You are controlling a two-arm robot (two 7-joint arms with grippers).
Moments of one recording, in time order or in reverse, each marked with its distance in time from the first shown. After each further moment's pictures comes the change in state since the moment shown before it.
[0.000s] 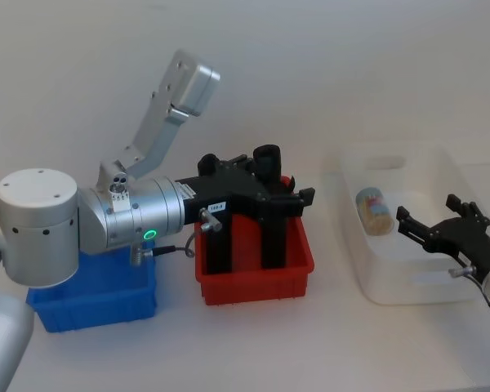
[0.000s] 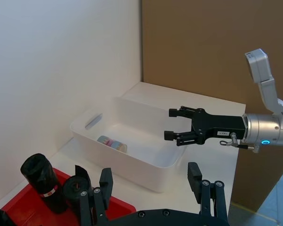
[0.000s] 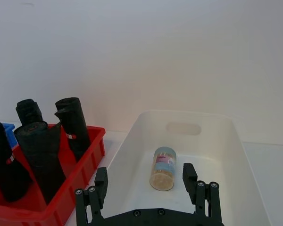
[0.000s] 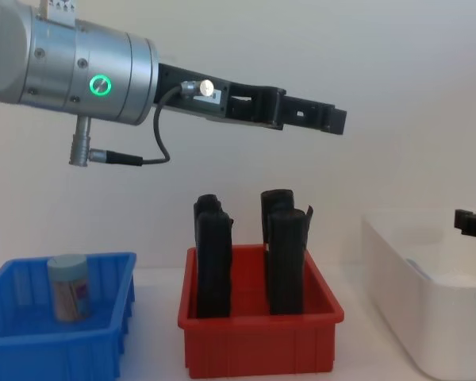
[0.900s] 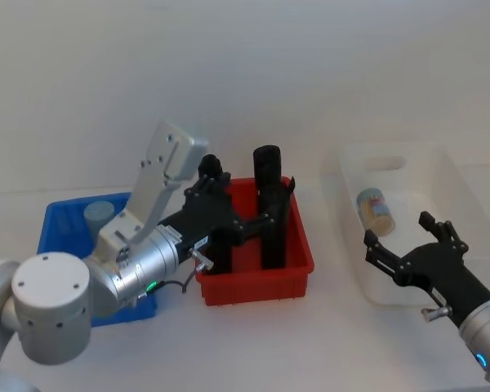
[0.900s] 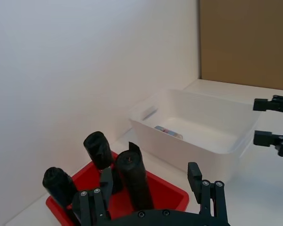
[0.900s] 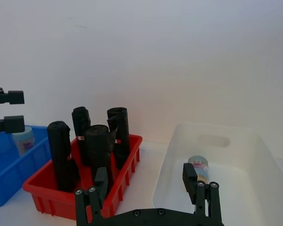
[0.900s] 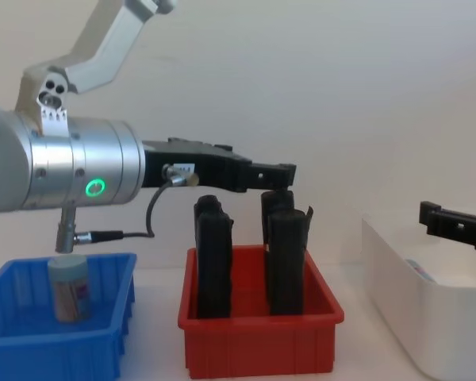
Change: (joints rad) left arm 0.153 0.039 0.048 -0.025 0.055 -0.257 0.311; right arm -0.206 -0.019 -0.045 -0.272 -0.083 -0.044 -0.085
